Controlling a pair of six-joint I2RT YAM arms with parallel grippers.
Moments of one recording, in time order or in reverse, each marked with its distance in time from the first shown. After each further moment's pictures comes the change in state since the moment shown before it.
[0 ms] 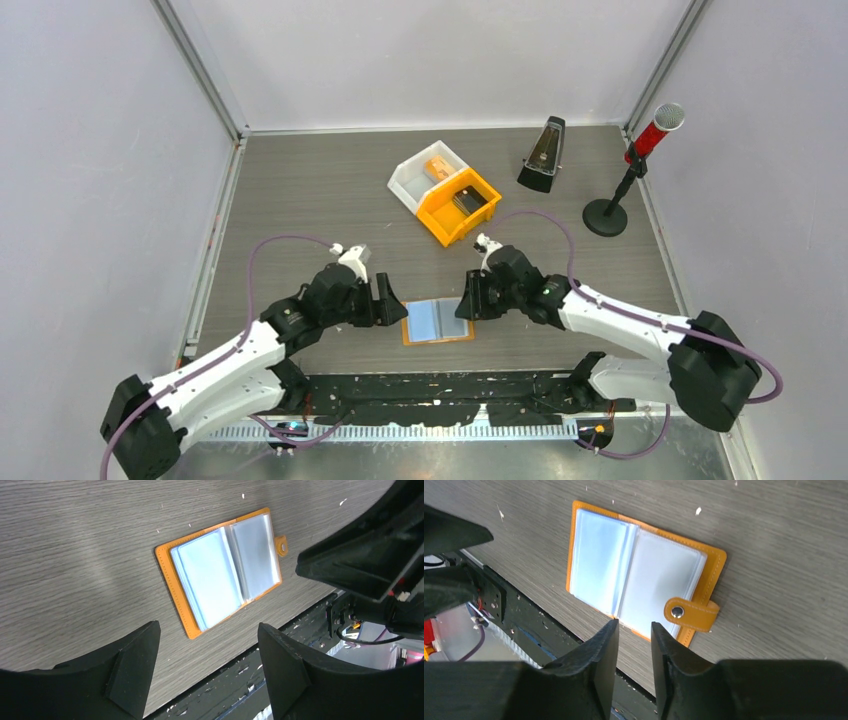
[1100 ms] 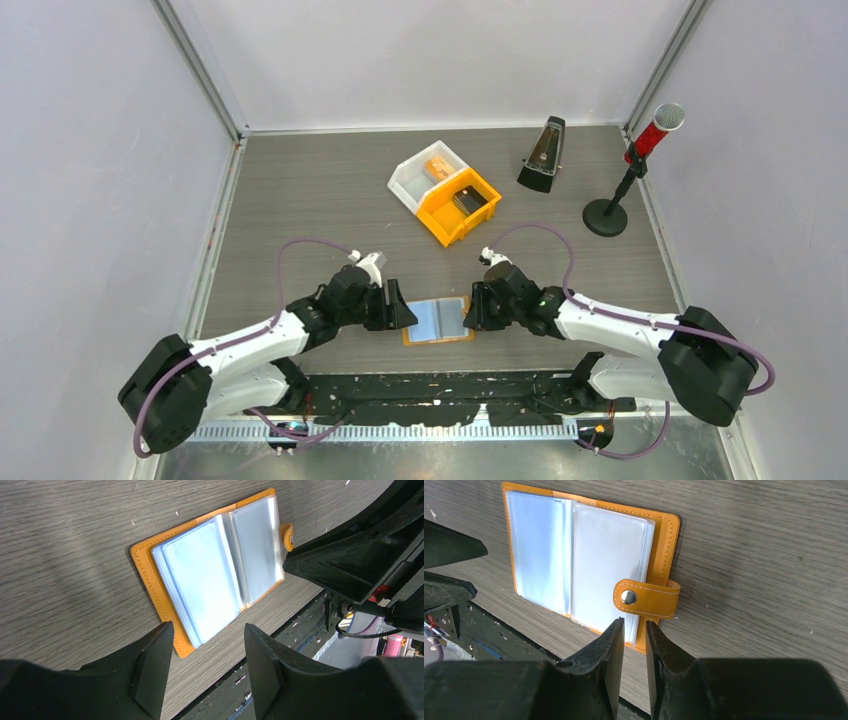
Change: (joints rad) left arm 0.000 0.257 -0.088 0.312 0.122 -0.057; right arm 0.066 -0.006 -0.122 0.057 0.129 0.074
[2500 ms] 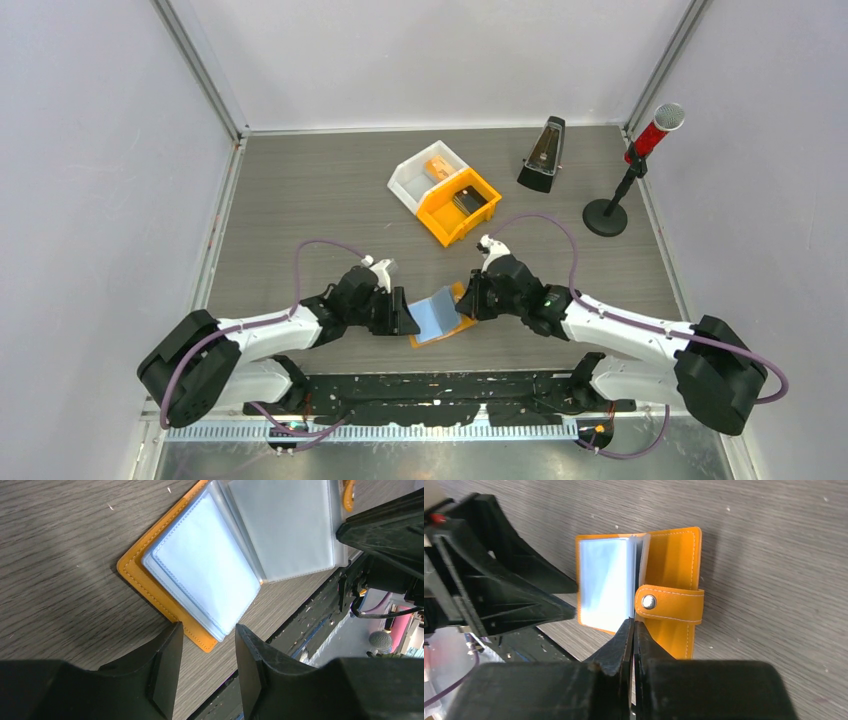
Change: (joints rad) left arm 0.000 0.164 -0.015 0.119 0.107 0.051; right arm 0.015 -0.050 0.028 0.077 0.033 -0.019
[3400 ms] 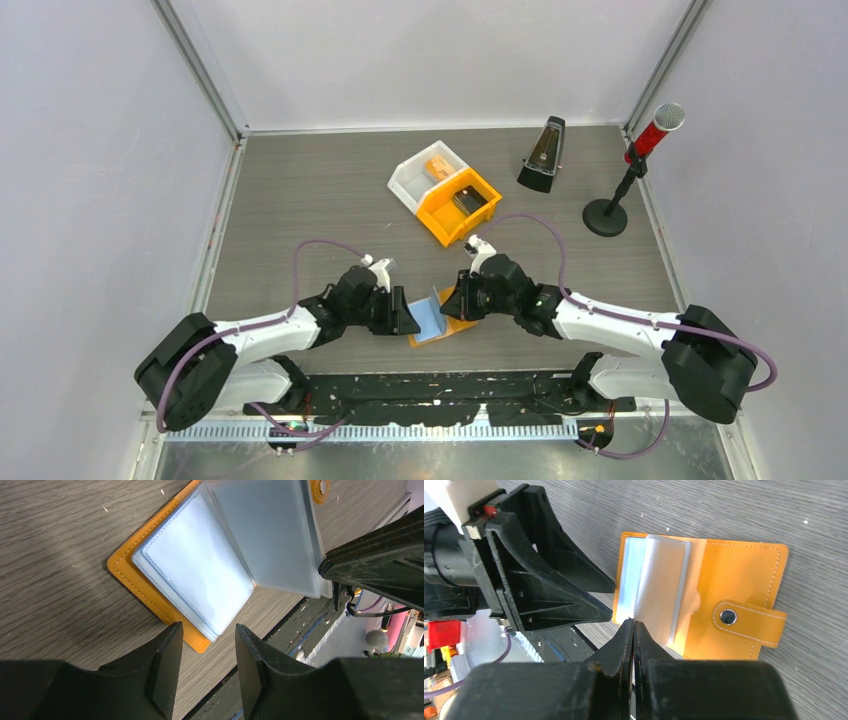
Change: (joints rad) left arm 0.000 -0.019 0.000 -0.005 0.006 -0.003; right arm 0.035 0.060 0.016 0.139 -0.098 0.029
